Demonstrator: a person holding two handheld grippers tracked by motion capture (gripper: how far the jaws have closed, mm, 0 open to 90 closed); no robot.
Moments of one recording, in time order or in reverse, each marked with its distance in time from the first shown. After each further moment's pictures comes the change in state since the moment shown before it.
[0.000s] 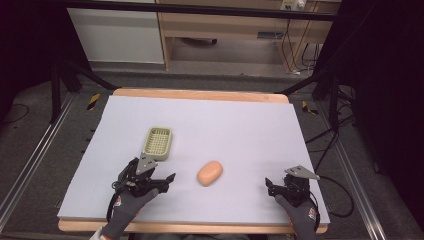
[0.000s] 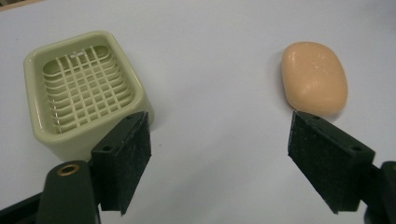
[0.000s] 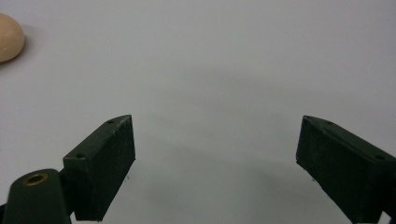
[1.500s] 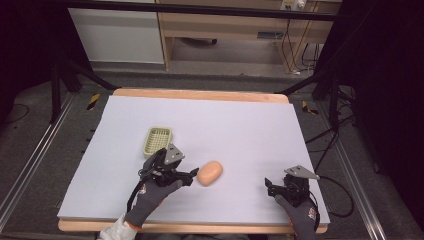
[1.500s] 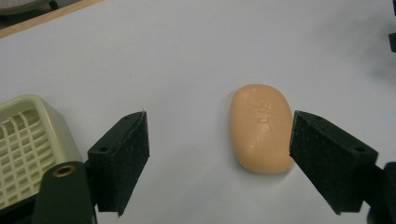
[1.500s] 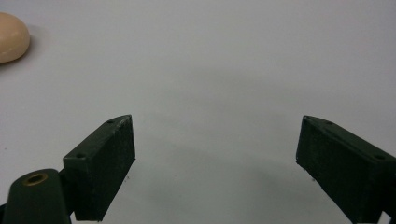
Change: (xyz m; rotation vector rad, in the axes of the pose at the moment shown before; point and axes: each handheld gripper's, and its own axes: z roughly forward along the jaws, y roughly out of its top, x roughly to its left) left arm -0.039 0.049 0.033 0.009 -0.077 0.071; right arm 0.000 0.001 0.000 0.000 0.010 -0.011
